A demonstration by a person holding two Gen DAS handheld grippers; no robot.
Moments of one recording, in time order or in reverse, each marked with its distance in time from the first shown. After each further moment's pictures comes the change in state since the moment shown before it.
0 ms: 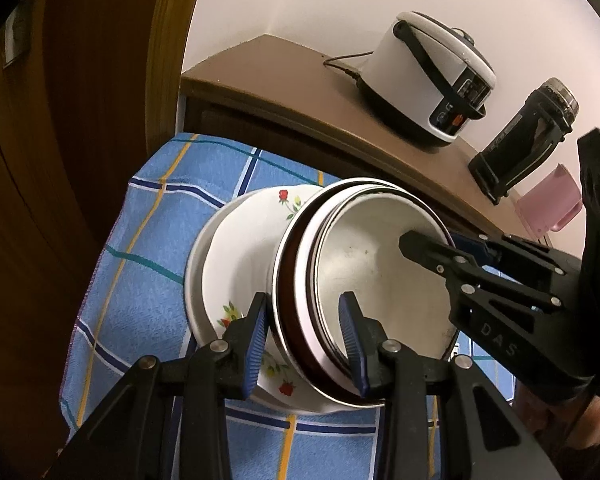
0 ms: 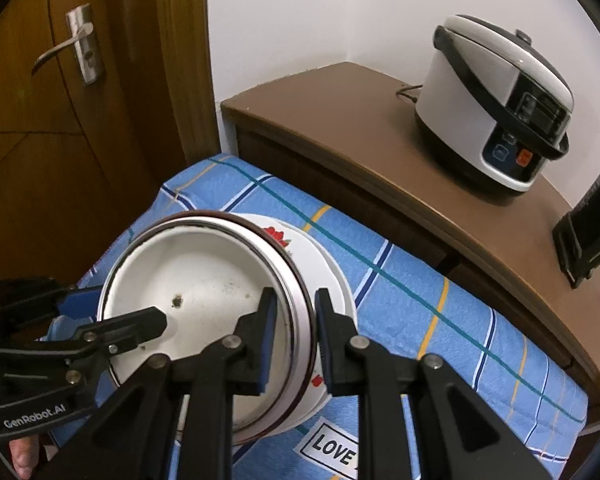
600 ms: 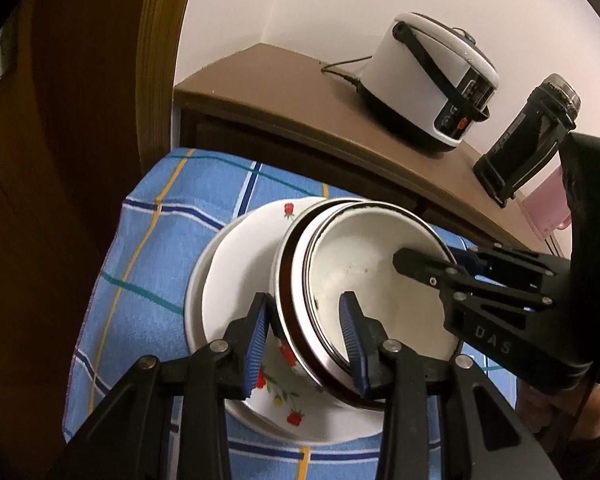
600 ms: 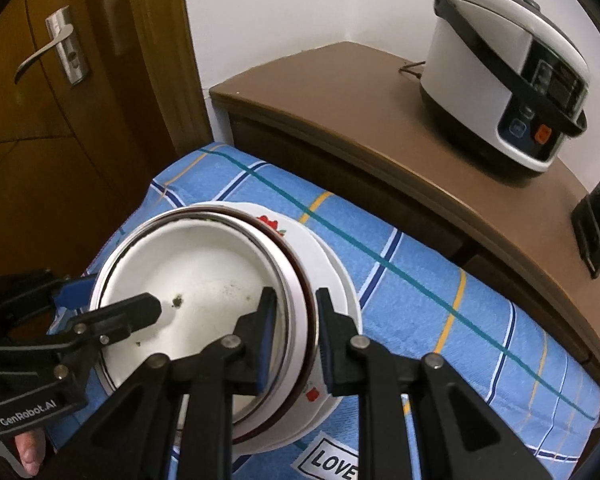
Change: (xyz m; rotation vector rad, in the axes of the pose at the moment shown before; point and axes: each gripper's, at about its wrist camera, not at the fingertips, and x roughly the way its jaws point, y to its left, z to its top) left arm 0.014 0.003 0.008 0.042 -0.052 0.010; right arm 0.025 -0.014 0.000 0.062 0.026 0.052
